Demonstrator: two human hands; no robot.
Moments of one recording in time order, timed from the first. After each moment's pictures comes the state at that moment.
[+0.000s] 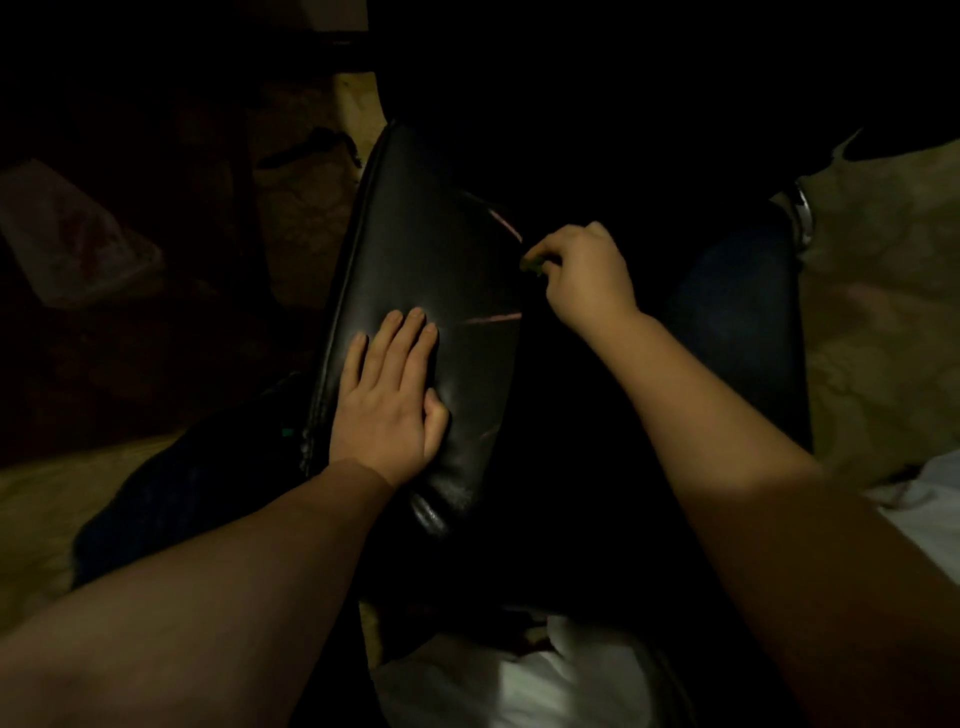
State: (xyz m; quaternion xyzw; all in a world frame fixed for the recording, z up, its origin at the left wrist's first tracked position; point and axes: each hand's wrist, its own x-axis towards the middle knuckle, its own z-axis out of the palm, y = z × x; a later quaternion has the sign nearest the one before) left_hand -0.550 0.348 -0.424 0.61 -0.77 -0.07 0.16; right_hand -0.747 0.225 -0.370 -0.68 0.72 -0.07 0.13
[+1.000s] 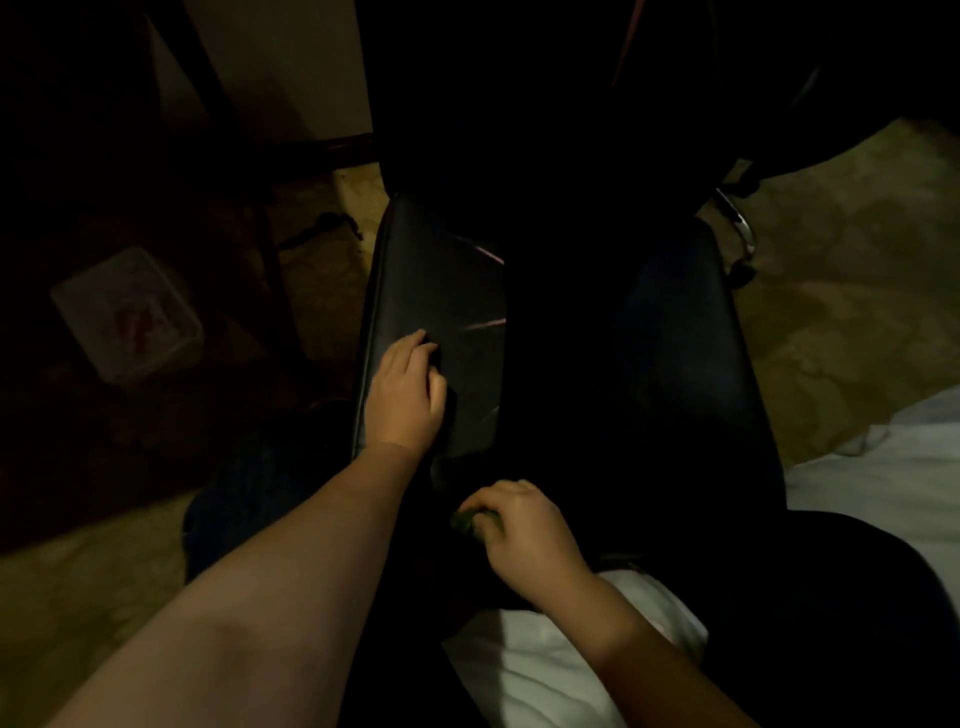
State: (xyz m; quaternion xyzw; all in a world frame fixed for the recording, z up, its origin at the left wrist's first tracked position) left_hand -0.539 0.354 -0.402 0.63 -0.71 -0.19 0.26; right_hand -0.678 0.484 -0.361 -0.67 0.64 -0.10 0.36
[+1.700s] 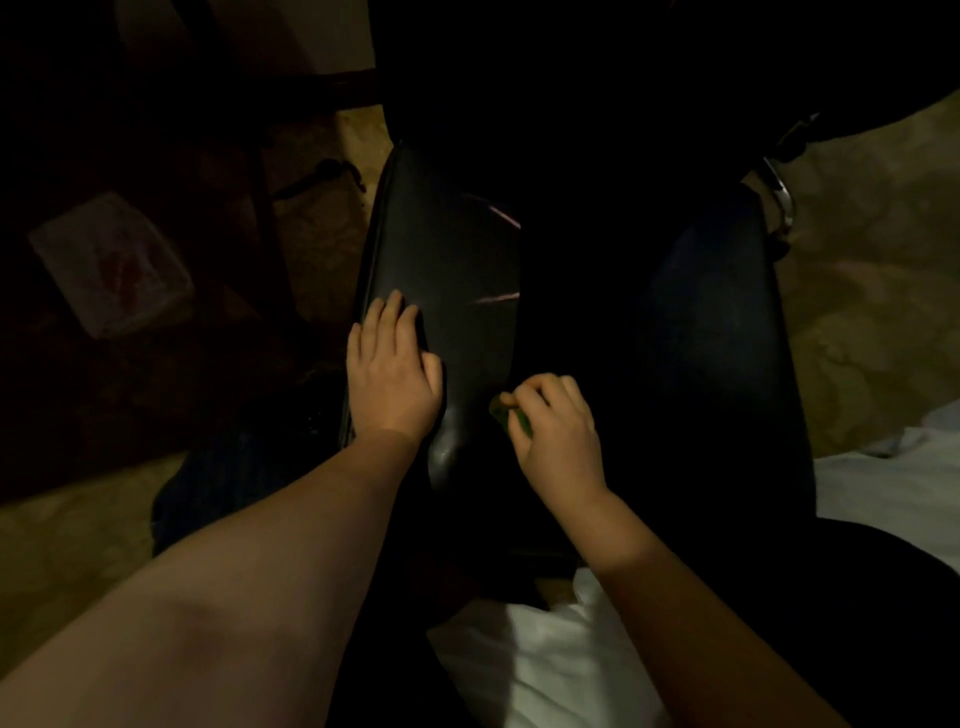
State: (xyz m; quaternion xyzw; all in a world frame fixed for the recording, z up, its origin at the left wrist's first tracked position) left_hand -0.542 0.350 -0.414 0.69 -0.69 -0.10 0.20; right_hand -0.709 0.416 -0.385 -0.73 0.65 -0.19 0.09
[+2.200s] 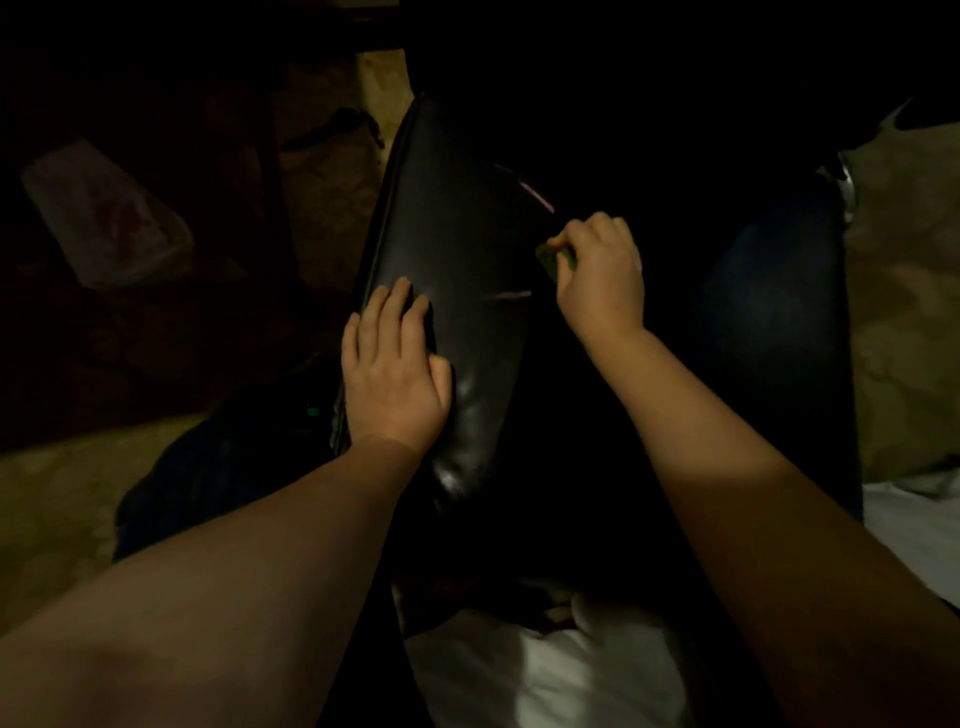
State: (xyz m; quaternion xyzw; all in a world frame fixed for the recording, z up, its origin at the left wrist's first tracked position) left_hand -0.547 0.349 -0.412 0.71 -0.68 -0.09 0.17; right_hand -0.740 0.248 -0.394 -0.72 0.68 -0.14 0.04
